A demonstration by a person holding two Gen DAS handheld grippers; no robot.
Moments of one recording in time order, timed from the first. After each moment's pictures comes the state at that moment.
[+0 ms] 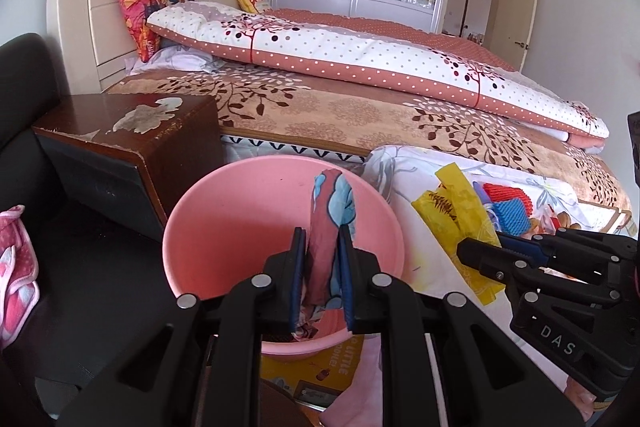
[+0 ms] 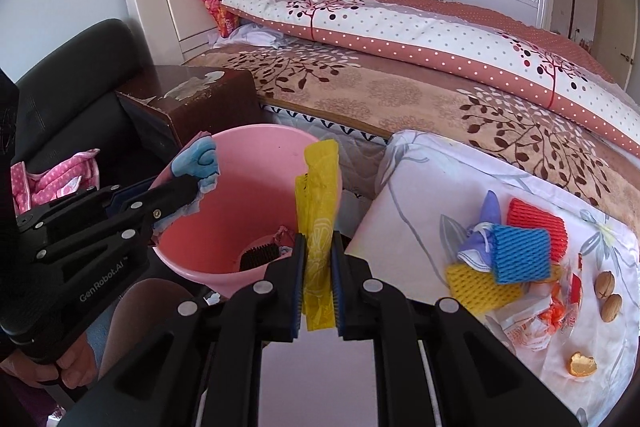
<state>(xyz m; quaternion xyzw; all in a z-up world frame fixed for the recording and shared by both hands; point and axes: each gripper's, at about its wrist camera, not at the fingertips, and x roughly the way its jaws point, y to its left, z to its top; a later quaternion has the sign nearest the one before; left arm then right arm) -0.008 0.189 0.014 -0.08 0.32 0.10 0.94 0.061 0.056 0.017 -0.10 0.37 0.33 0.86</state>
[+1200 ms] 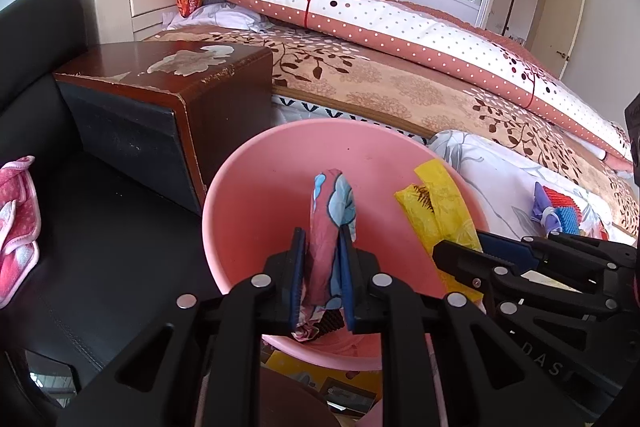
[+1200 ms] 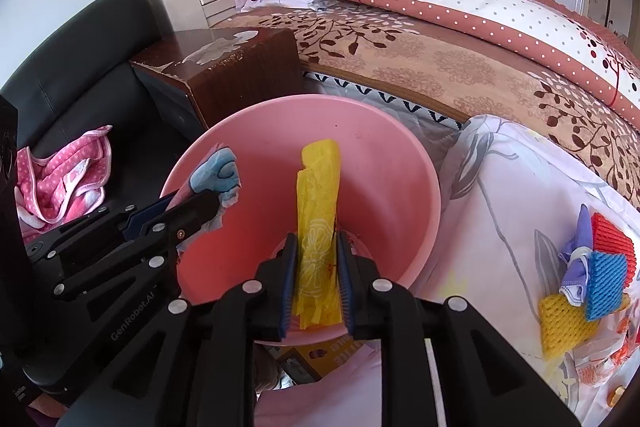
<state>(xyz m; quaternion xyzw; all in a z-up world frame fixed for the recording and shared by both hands) 0.003 0.239 -0.028 -0.13 0.35 0.16 0.91 0.085 0.133 -0.022 -0.11 0.41 0.37 0.82</state>
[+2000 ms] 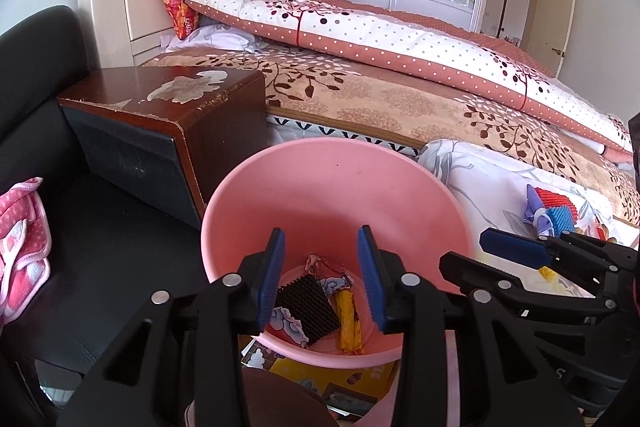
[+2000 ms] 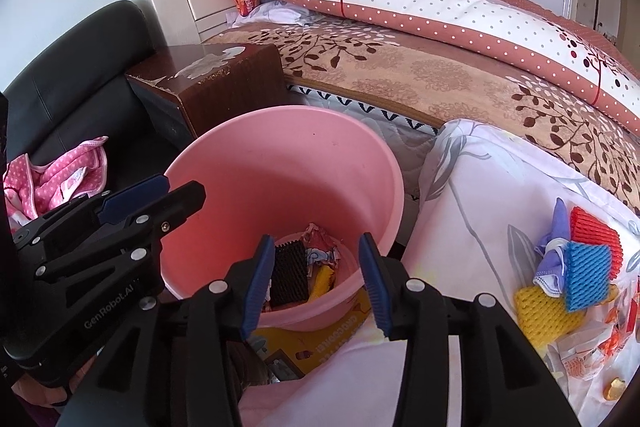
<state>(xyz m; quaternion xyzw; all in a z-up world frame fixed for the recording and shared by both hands) -0.002 0.221 -0.009 -0.10 0.33 0.16 0.92 0.079 0.099 -0.013 -0.10 0.39 0.36 0.84</state>
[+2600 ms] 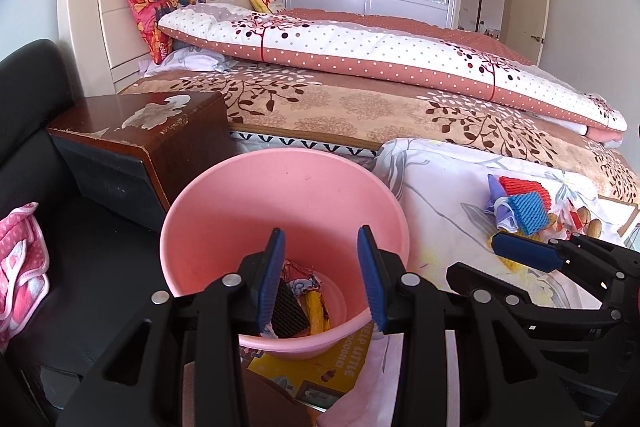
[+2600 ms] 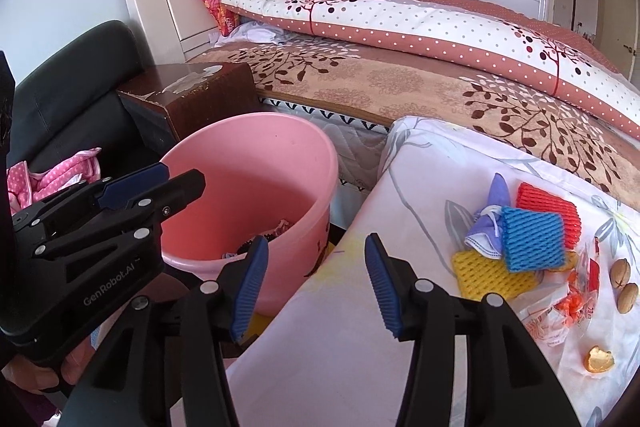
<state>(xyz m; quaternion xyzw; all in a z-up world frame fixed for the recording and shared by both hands) 0.000 0.162 0.005 -0.06 0.32 0.14 0.94 0.064 0.029 -0.002 -0.07 0.37 0.33 0.87</state>
